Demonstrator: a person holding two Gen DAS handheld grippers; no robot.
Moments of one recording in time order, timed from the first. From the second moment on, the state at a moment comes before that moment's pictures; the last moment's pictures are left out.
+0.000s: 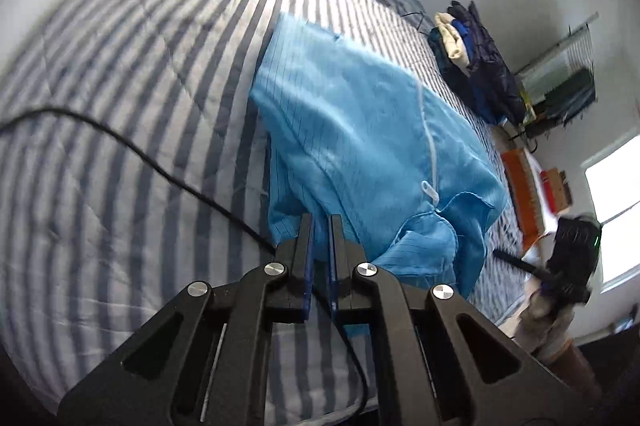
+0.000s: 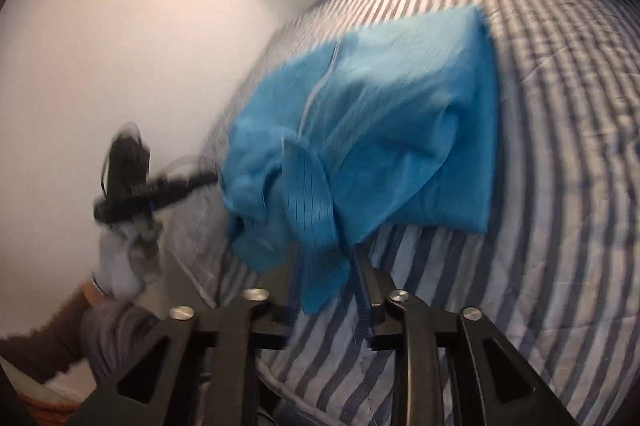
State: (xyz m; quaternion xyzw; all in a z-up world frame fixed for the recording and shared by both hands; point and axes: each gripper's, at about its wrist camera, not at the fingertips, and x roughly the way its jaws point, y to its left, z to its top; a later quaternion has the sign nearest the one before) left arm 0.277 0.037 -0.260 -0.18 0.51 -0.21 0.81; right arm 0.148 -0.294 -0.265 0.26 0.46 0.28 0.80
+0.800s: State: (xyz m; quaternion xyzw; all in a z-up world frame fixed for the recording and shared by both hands) left arm 0.230 -0.156 -0.281 -0.11 0.58 -0.33 0.73; right arm 0.233 -0.345 -0.282 0.37 0.51 0.19 0.75
